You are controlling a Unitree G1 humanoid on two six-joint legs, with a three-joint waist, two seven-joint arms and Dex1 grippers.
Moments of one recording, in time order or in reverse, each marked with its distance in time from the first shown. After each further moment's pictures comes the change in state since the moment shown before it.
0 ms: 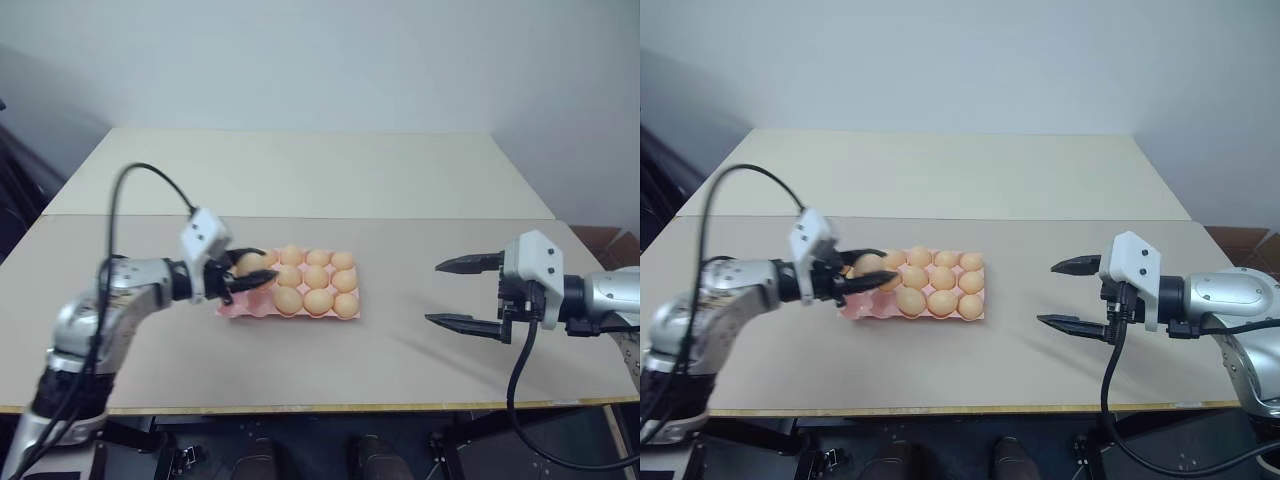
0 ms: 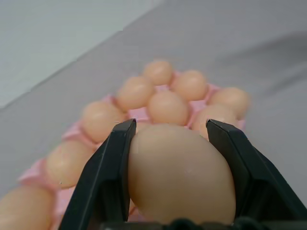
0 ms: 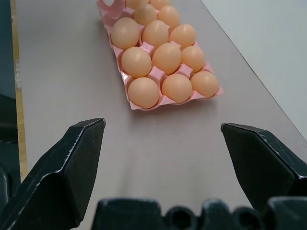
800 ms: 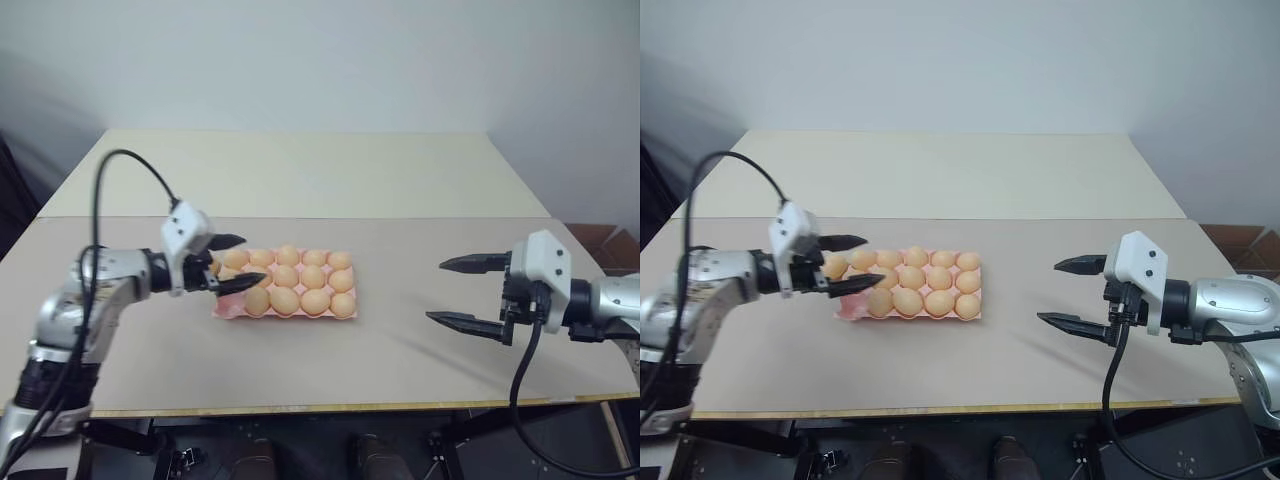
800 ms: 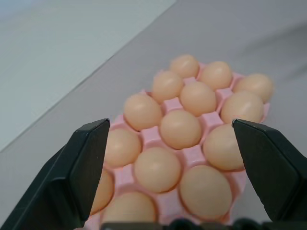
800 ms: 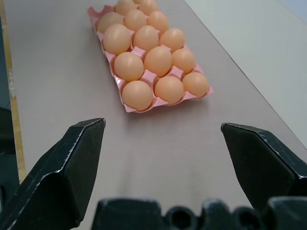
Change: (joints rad) left arm 0.062 0.159 0.219 0.089 0.012 -0.133 -0.135; right arm 0.028 0.000 -0.034 -0.013 0.036 0.019 -0.041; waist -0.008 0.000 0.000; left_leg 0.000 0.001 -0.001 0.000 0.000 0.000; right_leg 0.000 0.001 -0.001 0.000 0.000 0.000
